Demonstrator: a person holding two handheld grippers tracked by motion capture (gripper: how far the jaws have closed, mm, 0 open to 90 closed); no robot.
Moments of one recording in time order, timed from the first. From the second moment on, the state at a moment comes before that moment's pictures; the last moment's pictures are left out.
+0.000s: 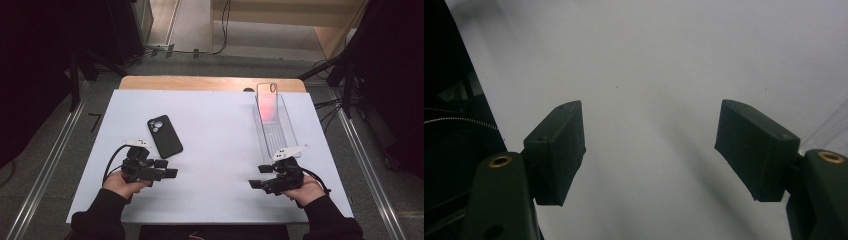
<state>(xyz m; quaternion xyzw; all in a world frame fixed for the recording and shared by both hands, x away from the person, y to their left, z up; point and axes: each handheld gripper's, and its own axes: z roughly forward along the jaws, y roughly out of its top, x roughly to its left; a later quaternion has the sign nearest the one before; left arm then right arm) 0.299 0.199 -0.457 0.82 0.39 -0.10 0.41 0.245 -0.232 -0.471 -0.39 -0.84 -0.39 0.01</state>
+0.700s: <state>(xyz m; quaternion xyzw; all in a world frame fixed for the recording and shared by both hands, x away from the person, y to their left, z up) 0.297 0.195 -0.456 0.83 0.37 -0.10 0.41 0.246 -0.241 -0.474 -0.40 -0.83 -0.39 0.01</state>
